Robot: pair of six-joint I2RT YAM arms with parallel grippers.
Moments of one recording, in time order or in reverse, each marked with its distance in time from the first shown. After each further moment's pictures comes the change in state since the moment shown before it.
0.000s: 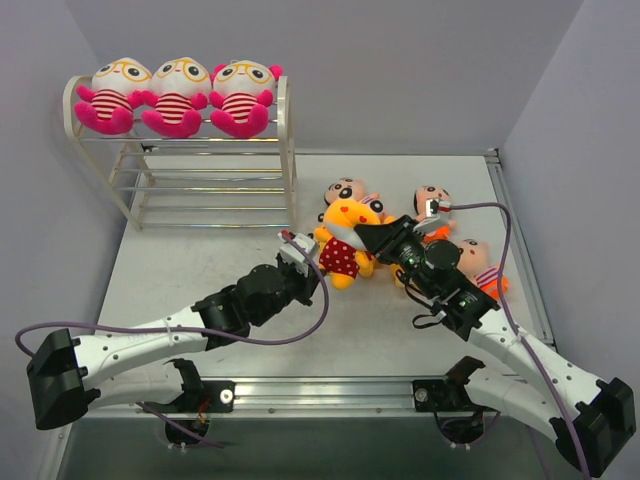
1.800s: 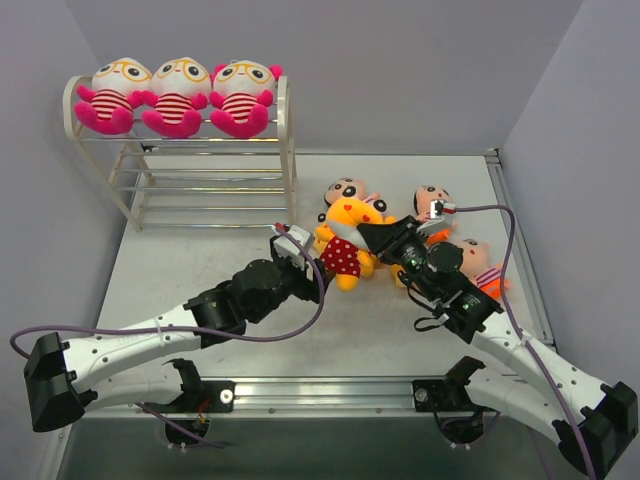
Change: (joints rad) left arm -0.008 -0.029 0.069 -0.095 -0.041 -0.024; right arm 0.013 -0.024 0.005 -0.016 0.050 0.004
